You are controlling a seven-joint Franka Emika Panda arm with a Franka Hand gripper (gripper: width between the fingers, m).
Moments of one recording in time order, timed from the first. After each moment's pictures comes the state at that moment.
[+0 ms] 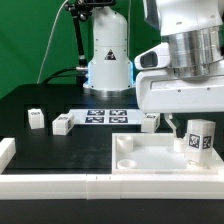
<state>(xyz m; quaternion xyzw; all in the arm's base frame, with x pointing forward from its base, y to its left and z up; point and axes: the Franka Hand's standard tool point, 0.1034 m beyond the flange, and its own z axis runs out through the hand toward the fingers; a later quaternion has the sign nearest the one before) 0.618 0.133 0.072 -0.97 0.21 -0.03 0.09</state>
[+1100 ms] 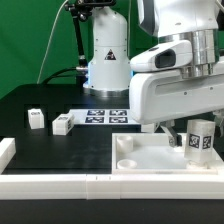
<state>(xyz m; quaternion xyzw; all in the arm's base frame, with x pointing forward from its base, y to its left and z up) 0.619 0.119 0.065 -0.98 -0.16 -0.09 0.05</state>
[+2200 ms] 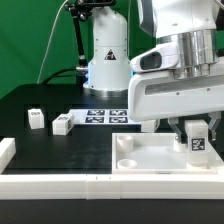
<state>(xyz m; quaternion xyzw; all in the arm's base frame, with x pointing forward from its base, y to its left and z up) 0.619 0.119 0.065 -0.99 0.11 -0.08 0.07</state>
